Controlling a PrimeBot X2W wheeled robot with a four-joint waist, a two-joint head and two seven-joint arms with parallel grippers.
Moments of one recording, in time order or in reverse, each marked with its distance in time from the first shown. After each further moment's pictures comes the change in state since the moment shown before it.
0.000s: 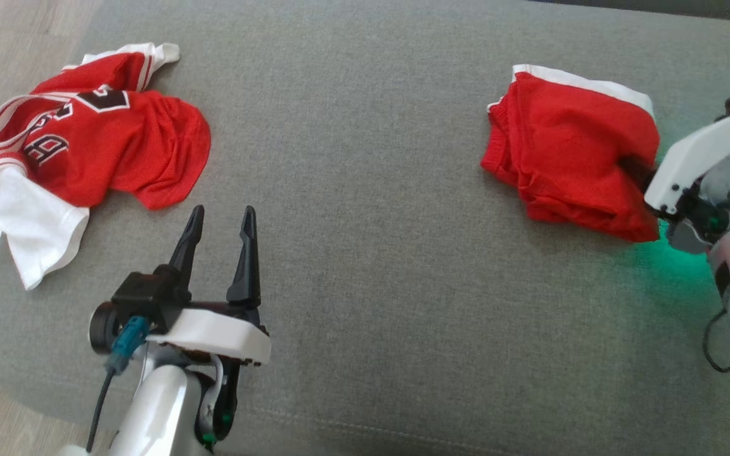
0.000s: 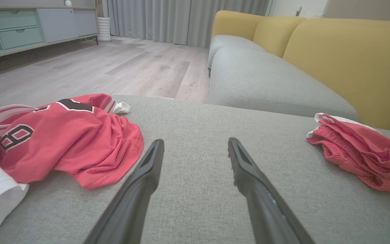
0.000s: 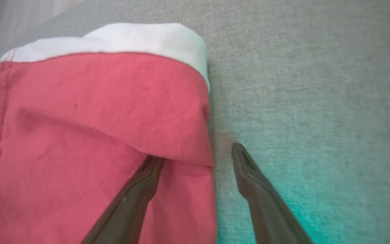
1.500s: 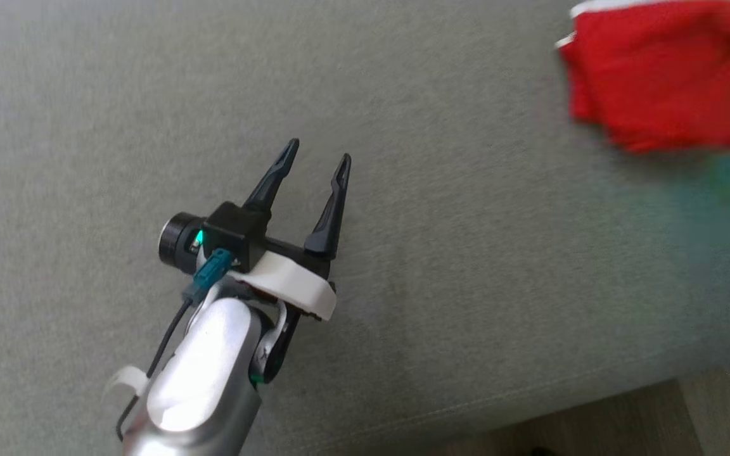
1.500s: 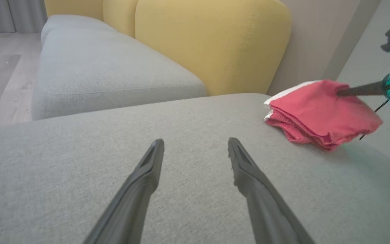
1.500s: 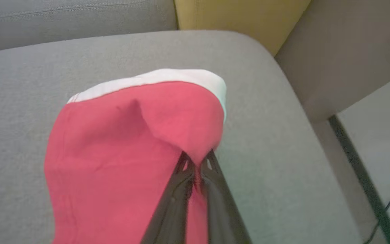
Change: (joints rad) left arm -0.233 -0.002 -0.228 0.088 0.003 -0.040 0.006; right arm -0.107 -0.209 0.333 -0.179 0.074 0.000 -0.156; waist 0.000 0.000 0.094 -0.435
